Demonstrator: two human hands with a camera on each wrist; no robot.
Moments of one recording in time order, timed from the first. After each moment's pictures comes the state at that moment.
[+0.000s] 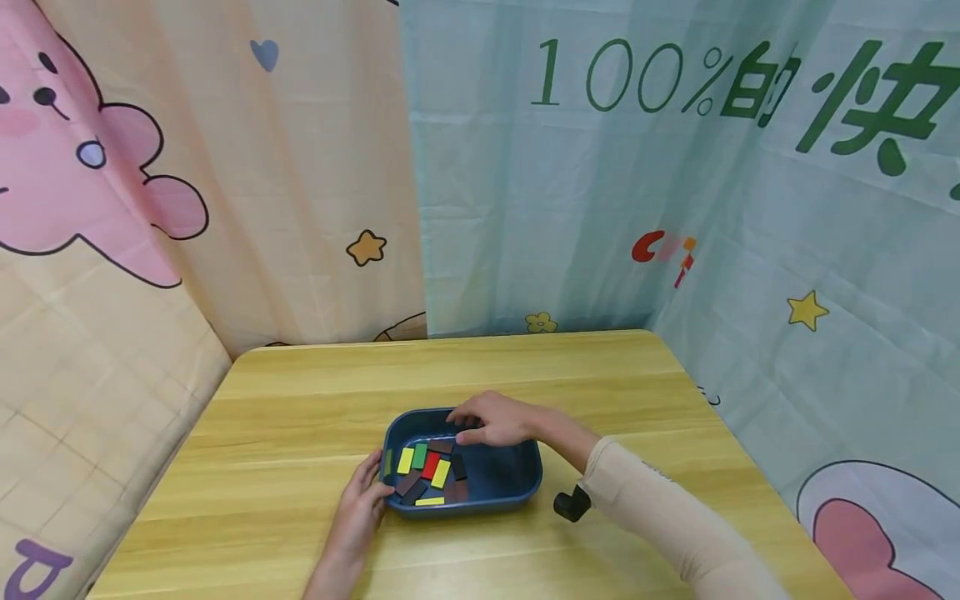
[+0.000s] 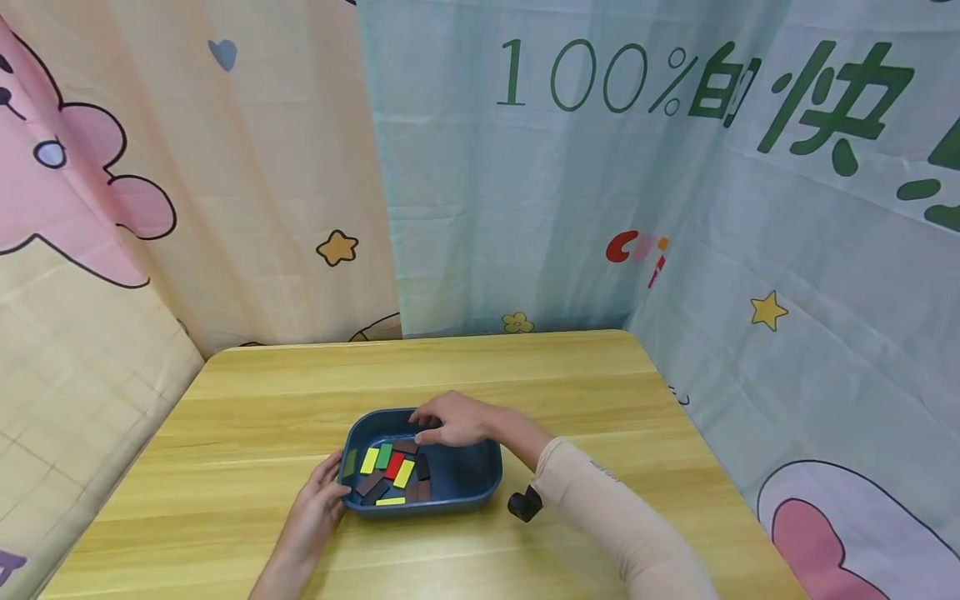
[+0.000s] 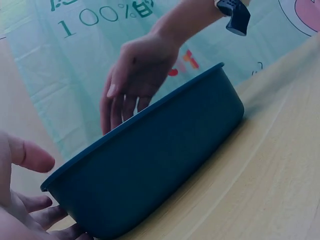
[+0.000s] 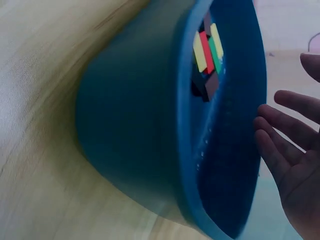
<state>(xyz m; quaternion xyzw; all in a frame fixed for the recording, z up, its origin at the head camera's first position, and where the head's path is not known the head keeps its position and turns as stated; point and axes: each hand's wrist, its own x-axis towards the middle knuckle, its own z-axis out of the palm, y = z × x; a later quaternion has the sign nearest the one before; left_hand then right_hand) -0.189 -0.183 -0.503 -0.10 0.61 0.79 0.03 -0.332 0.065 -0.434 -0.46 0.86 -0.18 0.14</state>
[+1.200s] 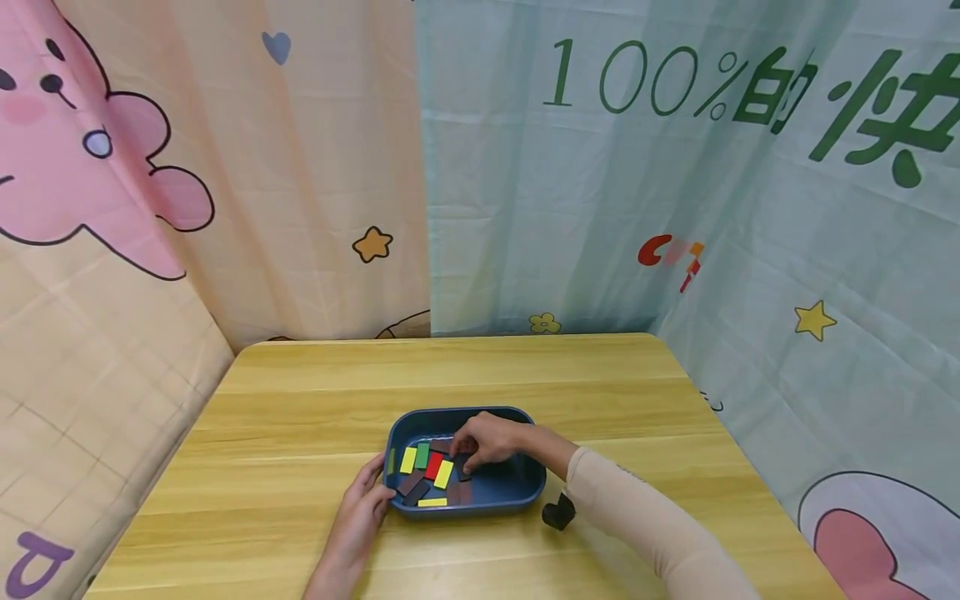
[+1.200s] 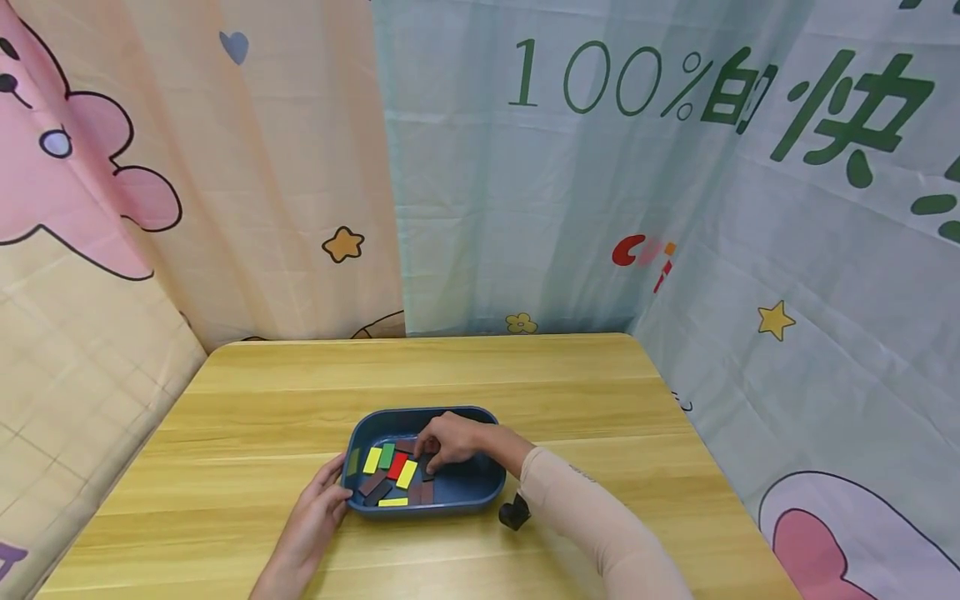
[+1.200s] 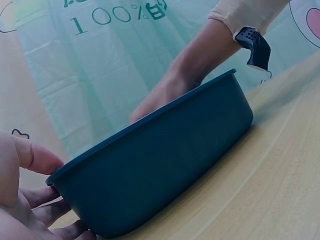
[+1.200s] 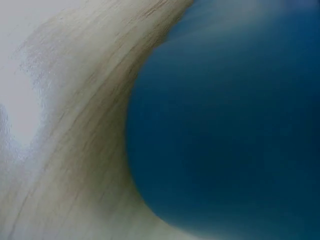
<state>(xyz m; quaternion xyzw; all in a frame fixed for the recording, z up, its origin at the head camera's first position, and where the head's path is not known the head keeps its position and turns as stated) -0.186 -0.188 -0.511 -0.11 0.59 0.80 0.04 -0.347 0.047 -0.487 -0.48 0.84 -0.17 0.20</state>
